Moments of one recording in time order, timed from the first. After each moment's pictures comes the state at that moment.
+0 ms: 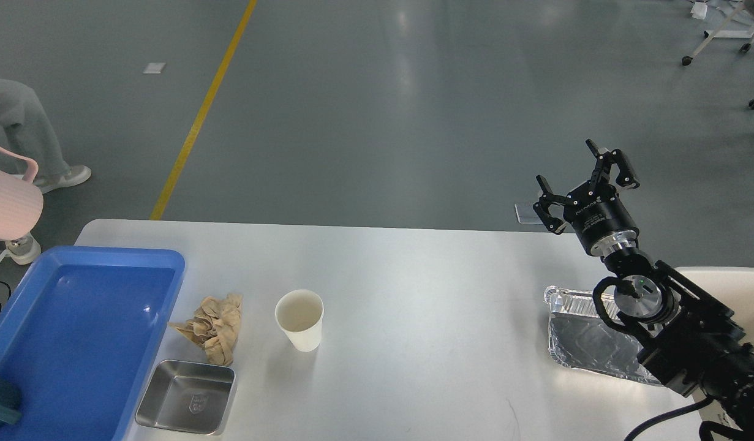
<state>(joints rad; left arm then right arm) -1.09 1.43 -0.20 -1.19 0.93 -0.76 -0.12 0.63 -0.27 0.87 0.67 0.05 0.42 0.37</state>
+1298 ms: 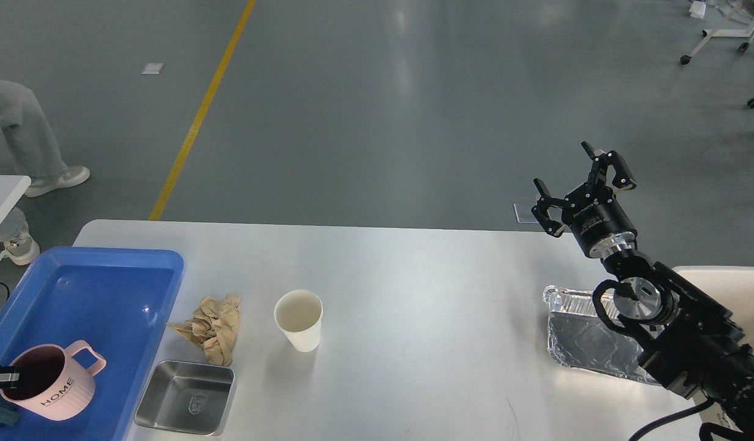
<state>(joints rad) -0.77 1.18 0.13 -1.22 1.31 -0.34 -0.13 0.63 -0.27 0.87 0.67 0.01 0.42 0.37</state>
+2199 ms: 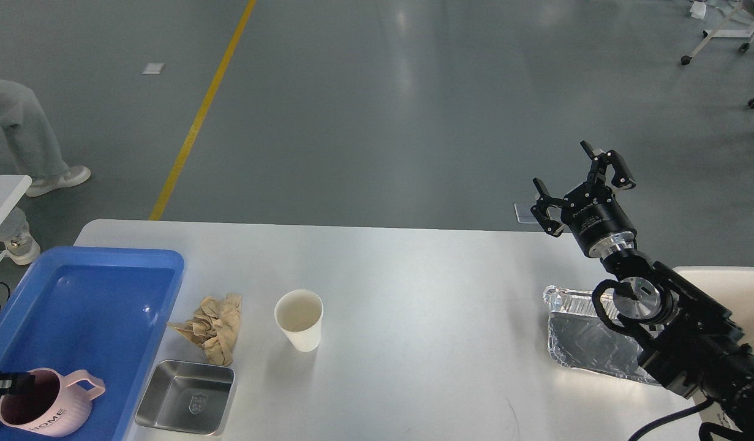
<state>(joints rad) -0.74 1.18 0.12 -1.22 1.29 -0.31 -0.13 0.63 -0.27 0.87 0.67 0.01 0.42 0.37</state>
